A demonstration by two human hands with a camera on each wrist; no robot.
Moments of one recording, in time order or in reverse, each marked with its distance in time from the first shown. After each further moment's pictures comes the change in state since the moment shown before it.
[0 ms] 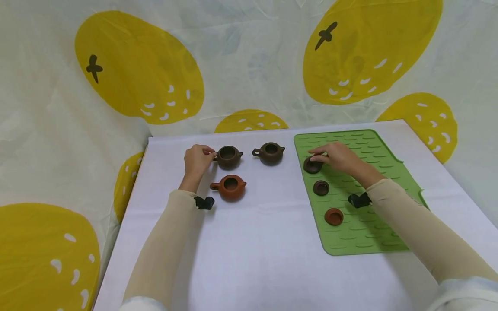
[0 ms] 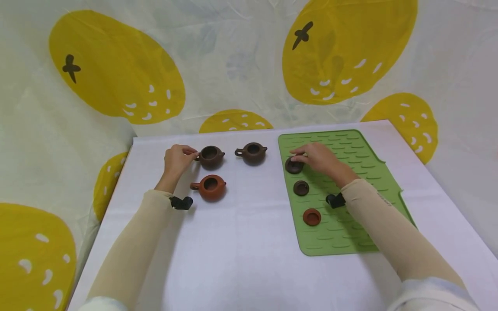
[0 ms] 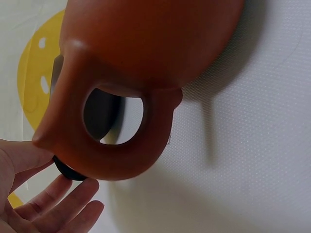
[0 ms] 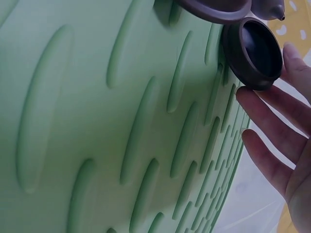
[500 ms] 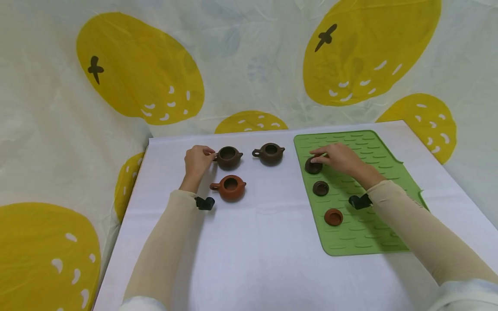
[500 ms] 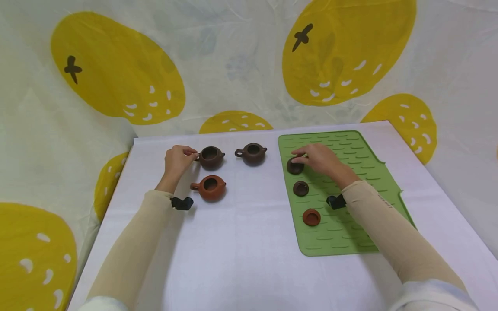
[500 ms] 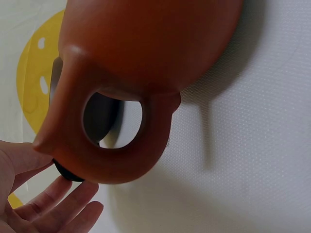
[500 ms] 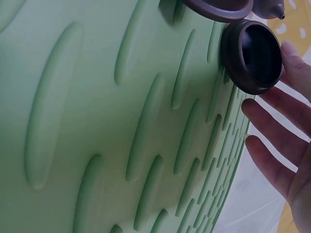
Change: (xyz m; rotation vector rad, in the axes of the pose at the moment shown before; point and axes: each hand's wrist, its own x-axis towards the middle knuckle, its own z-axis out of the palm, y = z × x) left_hand -0.001 0.003 -0.003 0.020 0.003 0.010; right_hand -0.003 0.000 -0.004 -0.018 -0.007 0.028
